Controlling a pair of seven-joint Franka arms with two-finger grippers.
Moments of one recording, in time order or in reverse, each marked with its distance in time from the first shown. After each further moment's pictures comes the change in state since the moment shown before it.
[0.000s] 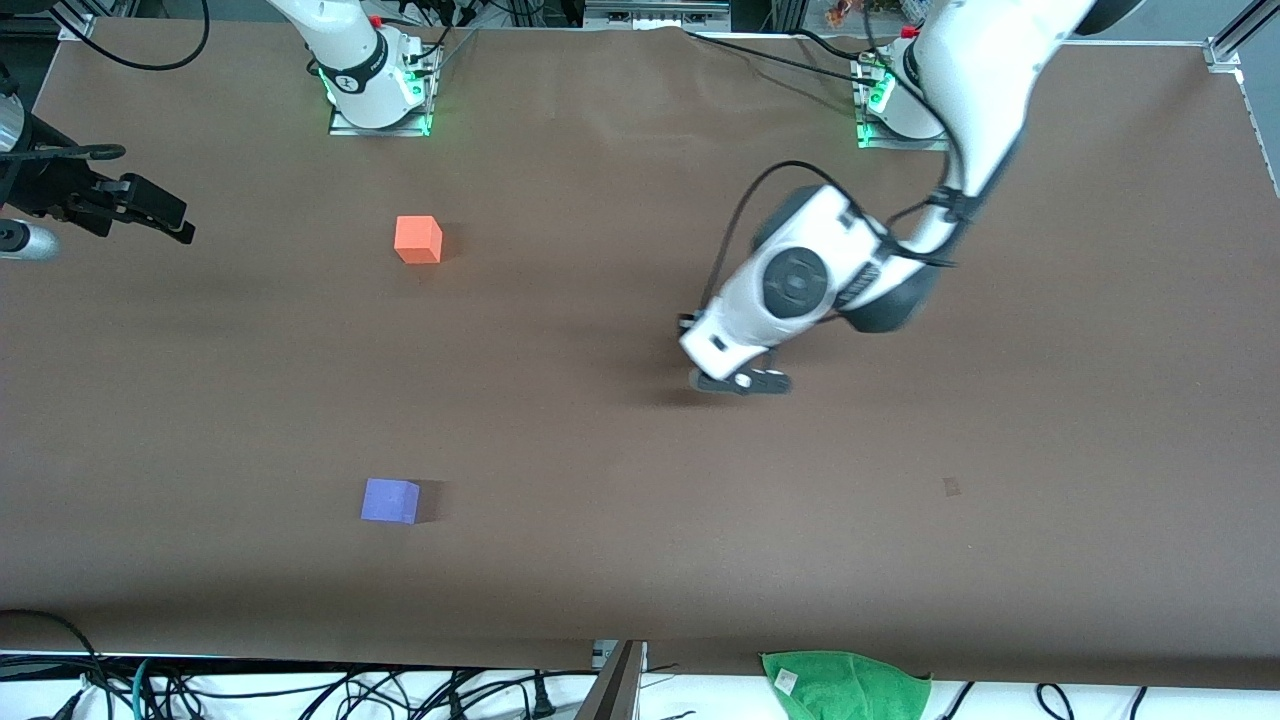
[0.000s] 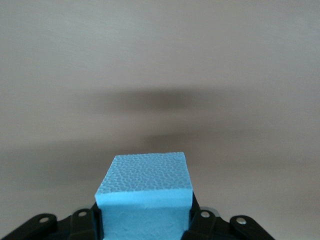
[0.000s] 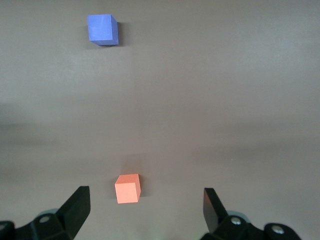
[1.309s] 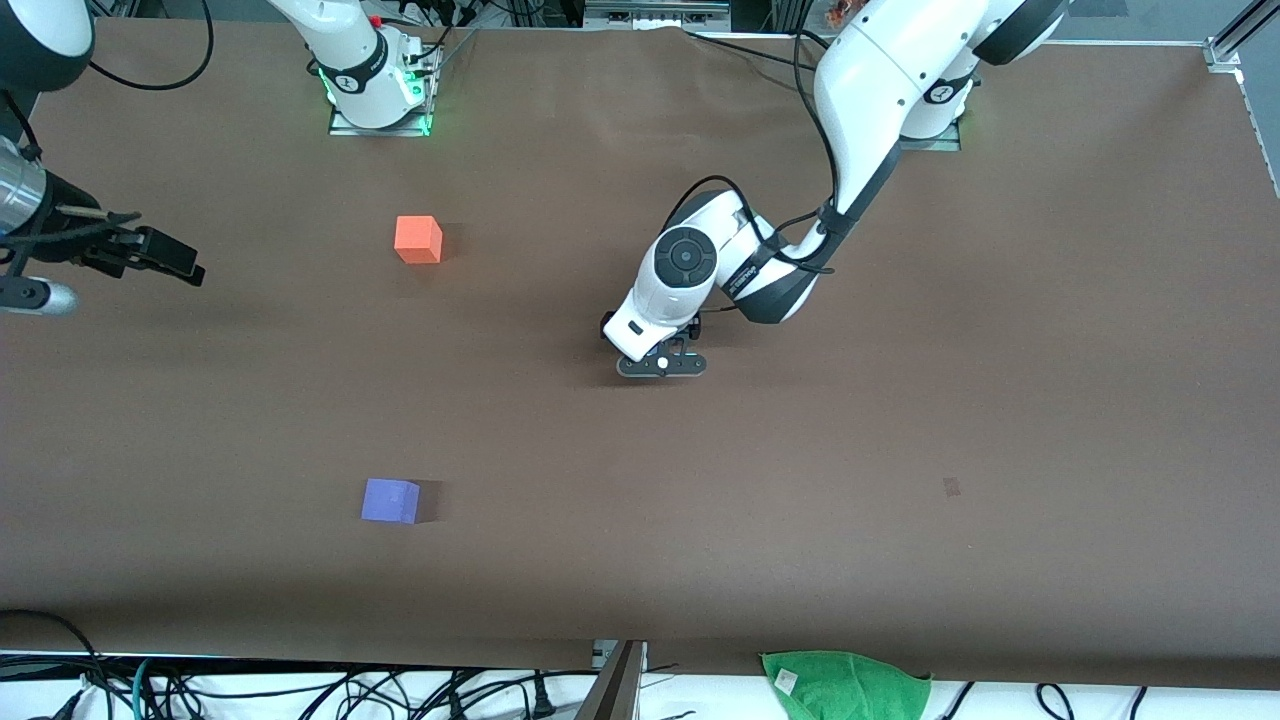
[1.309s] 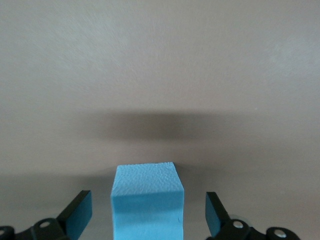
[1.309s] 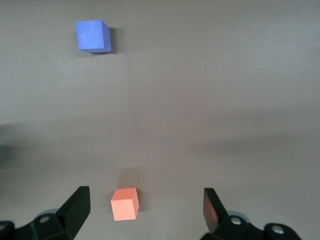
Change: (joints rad) left arm -0.239 0.087 0.165 0.053 0.003 0.148 -0.146; right arm -0.013 0.111 -0.003 0.013 -0.001 0.073 0.000
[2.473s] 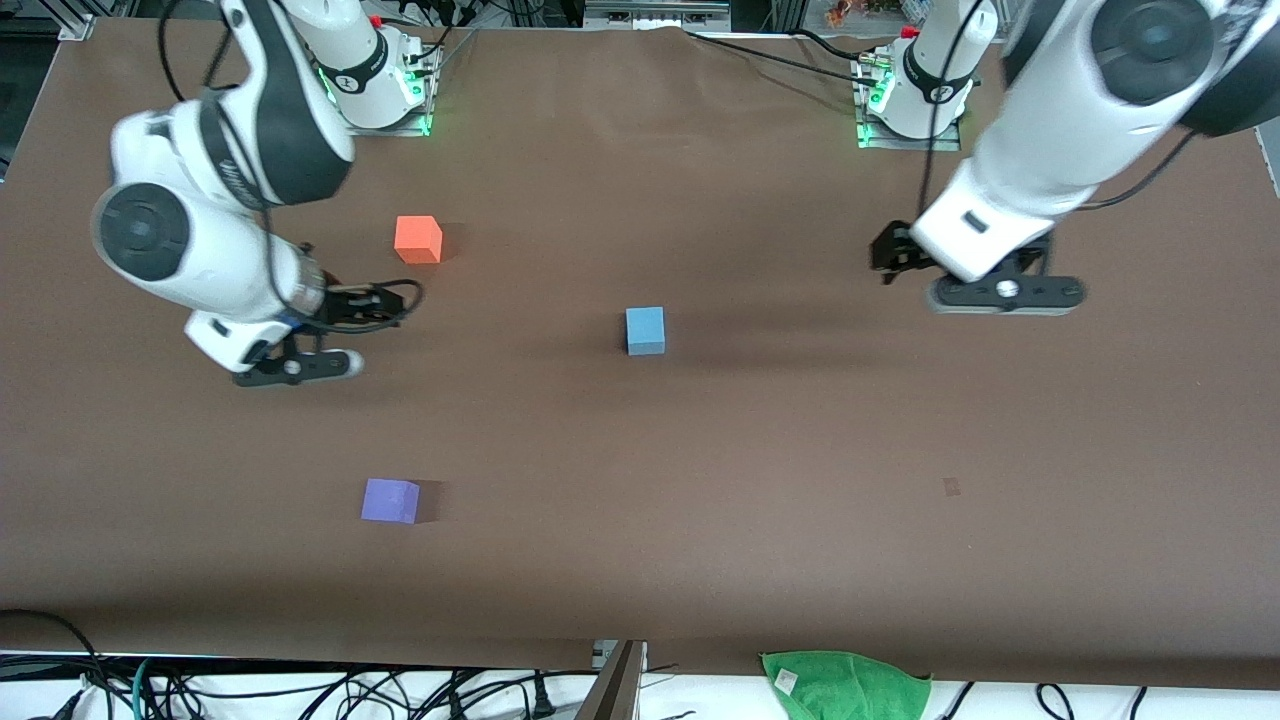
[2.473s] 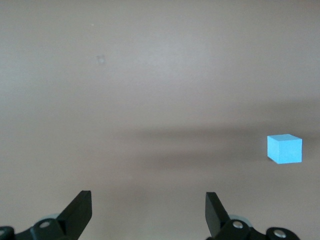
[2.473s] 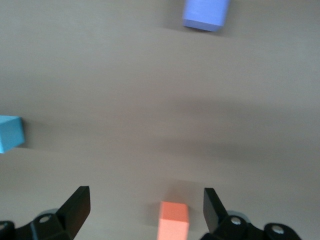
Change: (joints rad) left arm 0.434 -0.587 0.016 0.042 -0.014 -0.708 0.494; right arm 0.302 0.241 0.023 0.042 0.037 0.123 0.084
